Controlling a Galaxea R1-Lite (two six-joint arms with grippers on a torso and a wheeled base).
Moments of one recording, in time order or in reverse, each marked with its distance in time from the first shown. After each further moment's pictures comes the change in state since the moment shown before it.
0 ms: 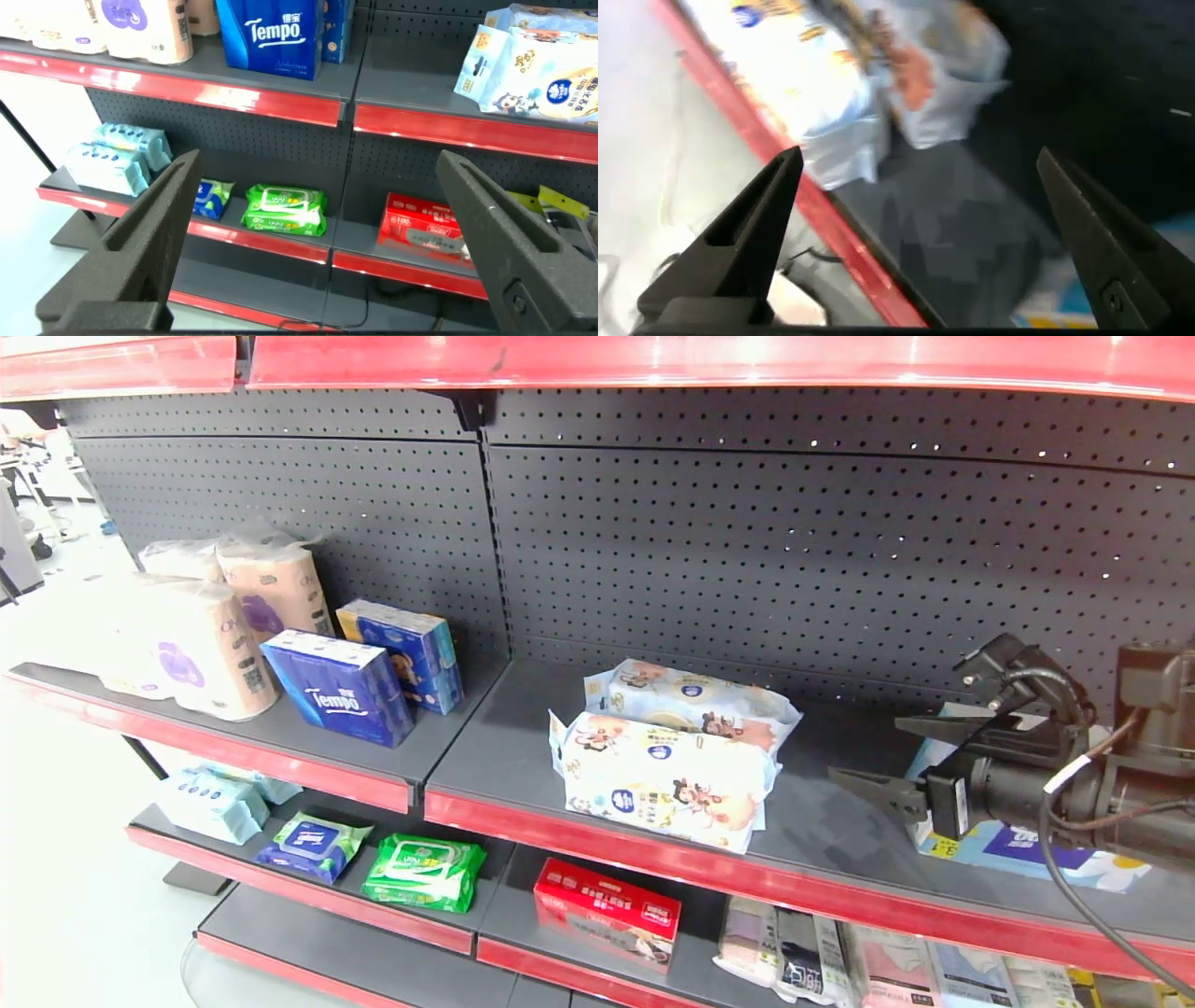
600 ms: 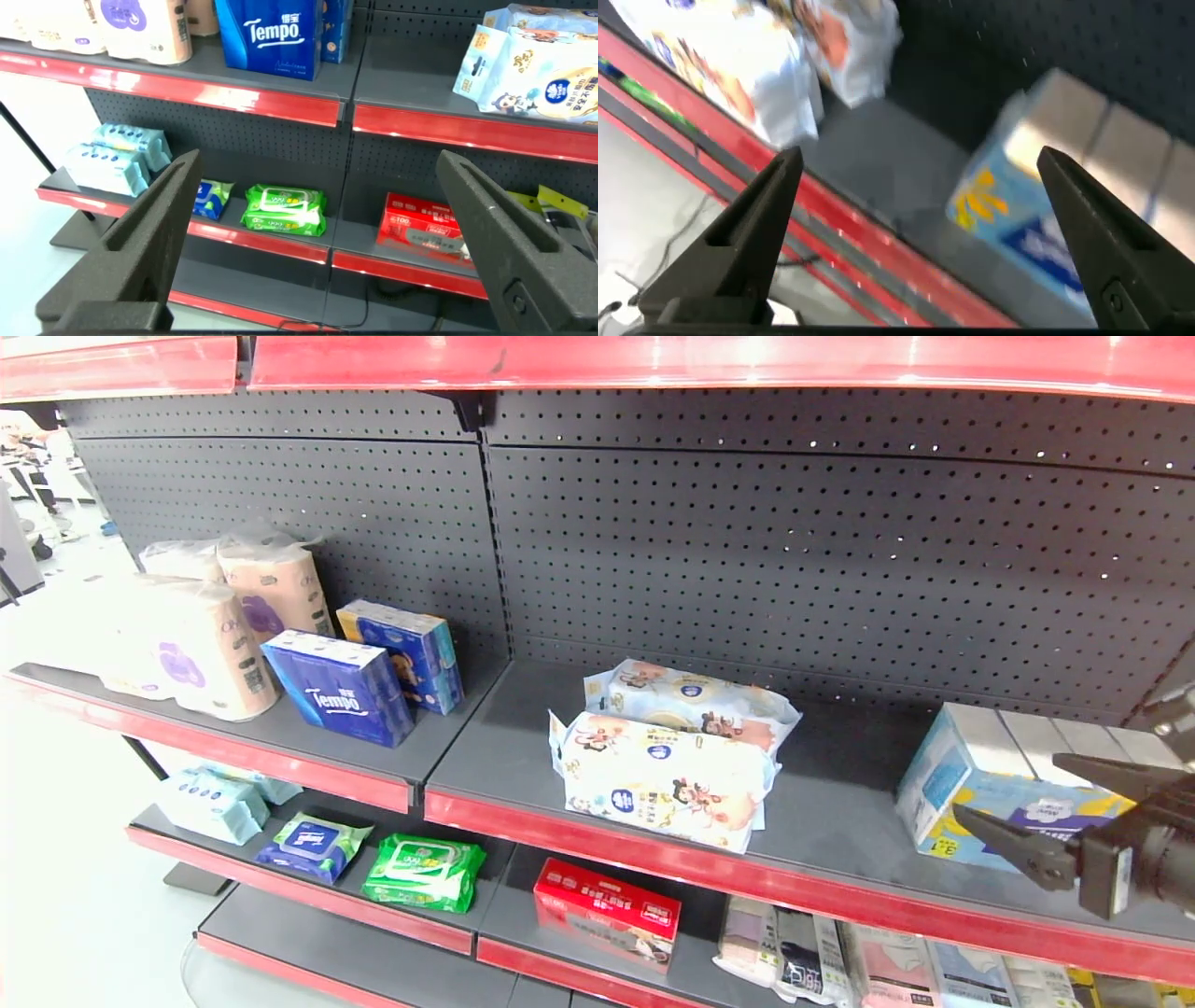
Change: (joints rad) left arm 0.000 0.000 0.000 0.000 0.000 0.000; right arm -0.013 -0.396 0.143 0.194 -0.216 0.033
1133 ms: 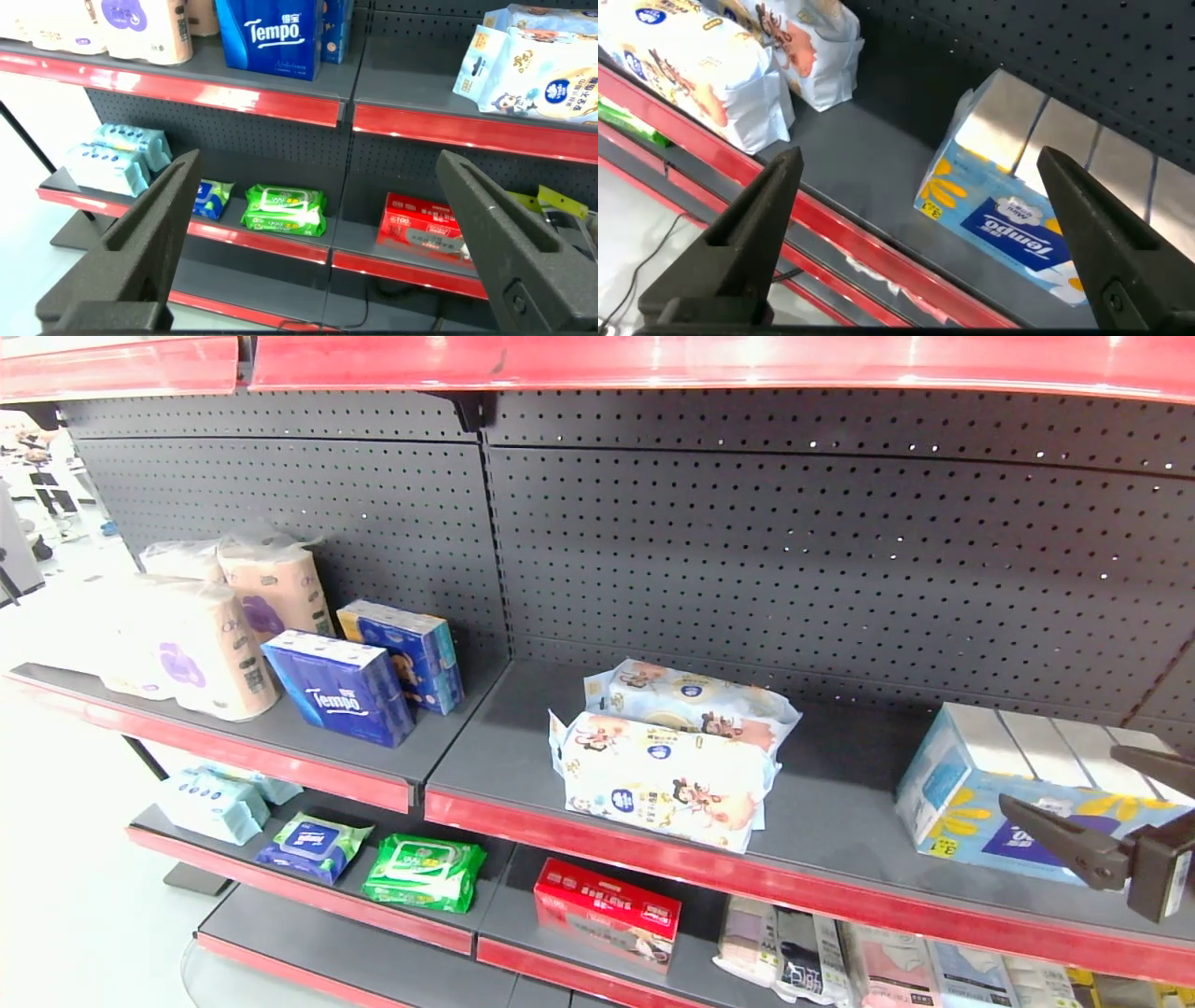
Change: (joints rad) left arm 0.000 0.000 0.000 0.000 0.000 0.000; right arm -0.054 -0.078 0.006 0.003 -0.014 -0.017
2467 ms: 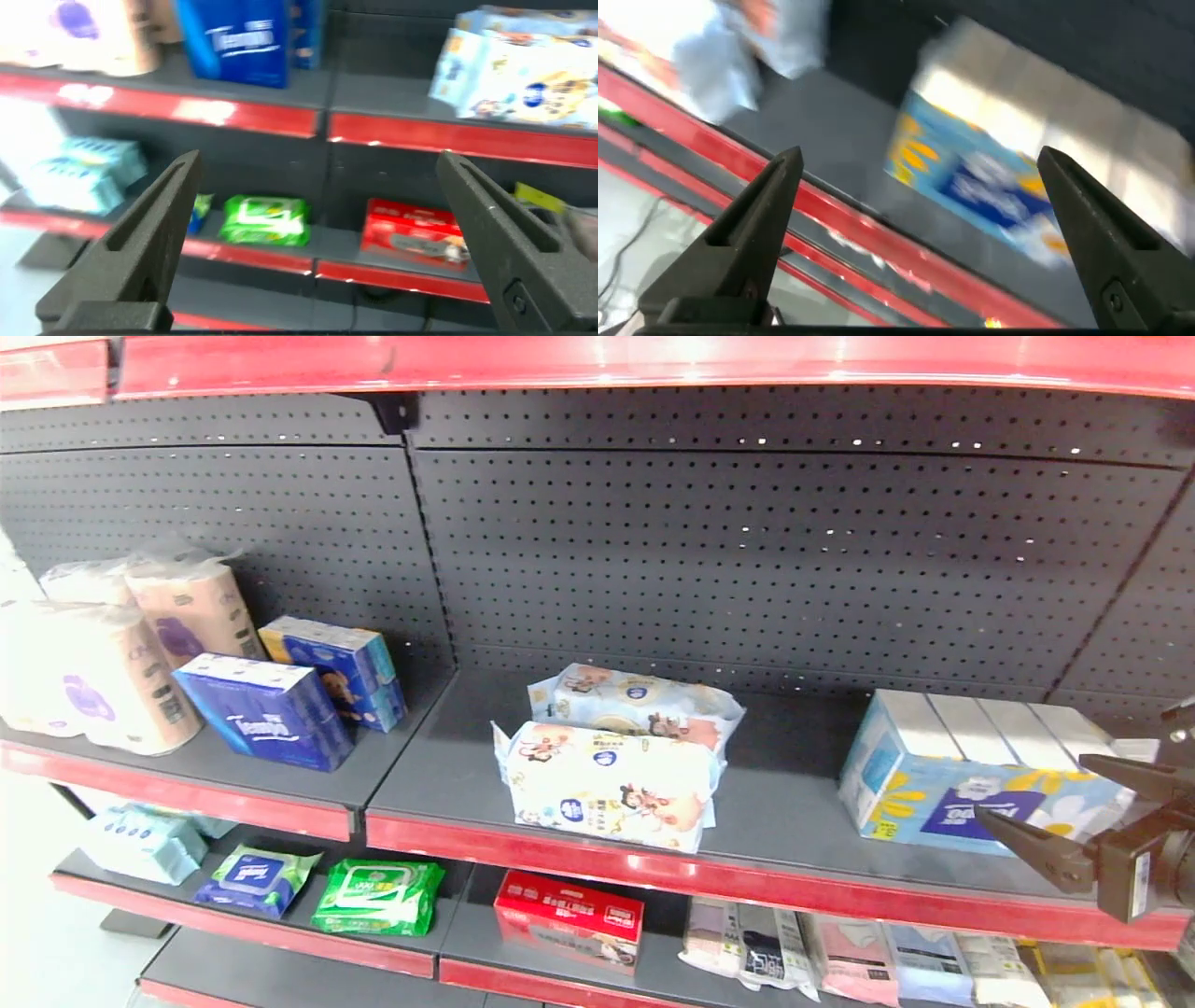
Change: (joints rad) left arm 0.000 0.000 0.000 0.000 0.000 0.000; right arm 0.016 0.065 0.001 -0.002 0.007 -0.030
